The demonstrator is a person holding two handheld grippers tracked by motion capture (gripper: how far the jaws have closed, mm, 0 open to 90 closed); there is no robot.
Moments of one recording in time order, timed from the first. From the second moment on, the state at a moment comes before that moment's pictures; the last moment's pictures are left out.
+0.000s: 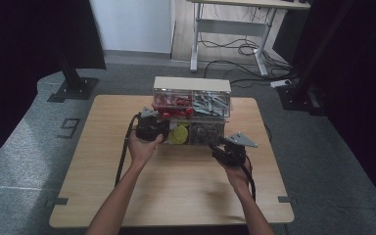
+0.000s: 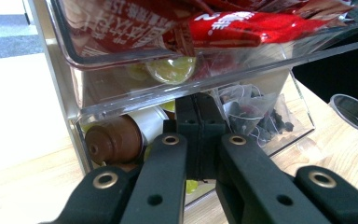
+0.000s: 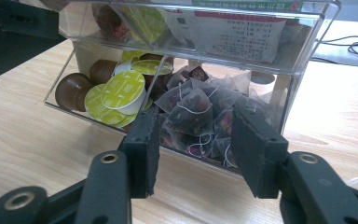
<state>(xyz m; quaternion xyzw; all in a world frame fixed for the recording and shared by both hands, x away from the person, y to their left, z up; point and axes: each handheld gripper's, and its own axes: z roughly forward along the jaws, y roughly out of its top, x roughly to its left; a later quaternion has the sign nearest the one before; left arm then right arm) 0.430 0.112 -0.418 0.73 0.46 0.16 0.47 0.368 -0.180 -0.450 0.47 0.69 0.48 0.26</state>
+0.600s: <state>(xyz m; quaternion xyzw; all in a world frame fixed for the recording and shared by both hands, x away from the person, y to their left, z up) 0.430 0.112 -0.418 0.73 0.46 0.16 0.47 0.388 -0.170 -0.463 0.47 0.71 0.46 0.26</state>
